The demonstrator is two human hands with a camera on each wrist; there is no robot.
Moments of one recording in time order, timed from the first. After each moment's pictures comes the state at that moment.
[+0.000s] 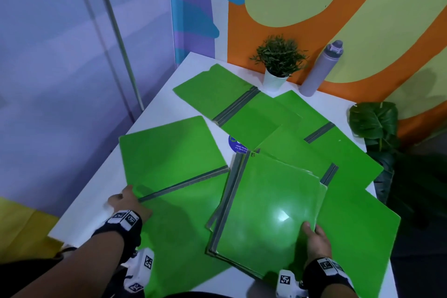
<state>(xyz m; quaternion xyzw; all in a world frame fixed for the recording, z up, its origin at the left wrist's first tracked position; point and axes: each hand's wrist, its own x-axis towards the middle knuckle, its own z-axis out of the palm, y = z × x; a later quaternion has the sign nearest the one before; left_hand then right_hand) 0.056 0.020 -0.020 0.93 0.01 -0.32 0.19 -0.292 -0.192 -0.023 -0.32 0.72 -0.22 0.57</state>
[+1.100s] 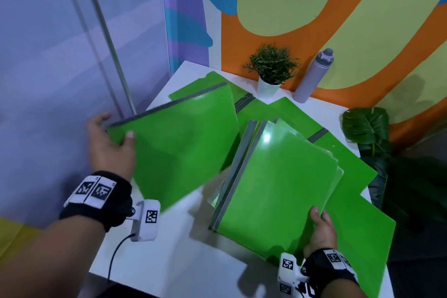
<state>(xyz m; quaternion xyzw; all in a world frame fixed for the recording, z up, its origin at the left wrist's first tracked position) 0.089 -0.032 0.107 0.80 -0.15 0.06 0.57 -0.275 -0.226 0.015 -0.32 0.67 -0.30 0.60</state>
